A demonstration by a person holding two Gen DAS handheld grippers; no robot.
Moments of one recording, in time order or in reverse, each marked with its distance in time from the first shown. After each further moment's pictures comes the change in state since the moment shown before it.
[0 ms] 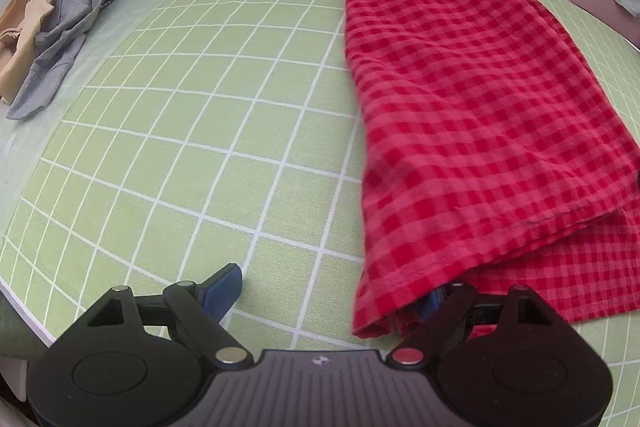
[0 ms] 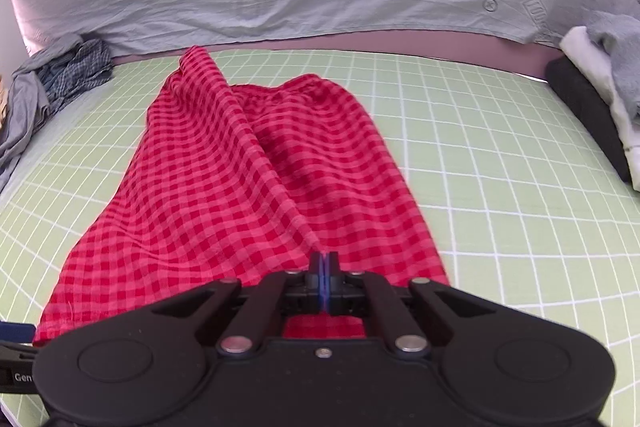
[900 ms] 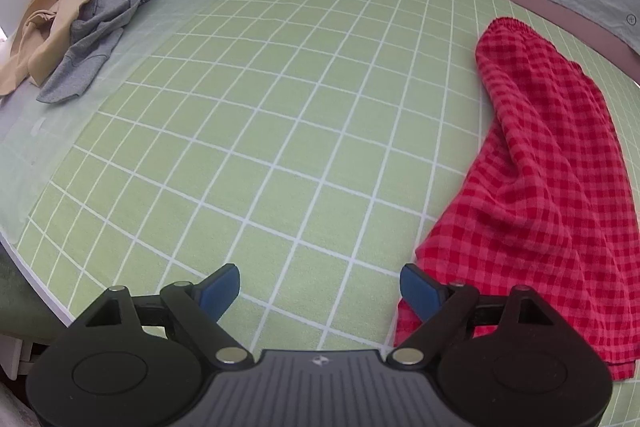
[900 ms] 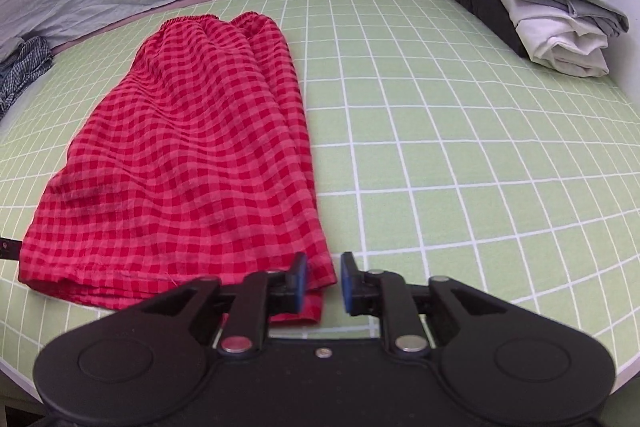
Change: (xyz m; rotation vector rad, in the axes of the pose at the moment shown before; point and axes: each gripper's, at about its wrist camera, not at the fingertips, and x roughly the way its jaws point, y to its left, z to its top) left arm -0.025 0.032 0.003 -0.108 -0.059 0.001; right arm -0.047 -0.067 -0.076 0.143 0.121 -0.107
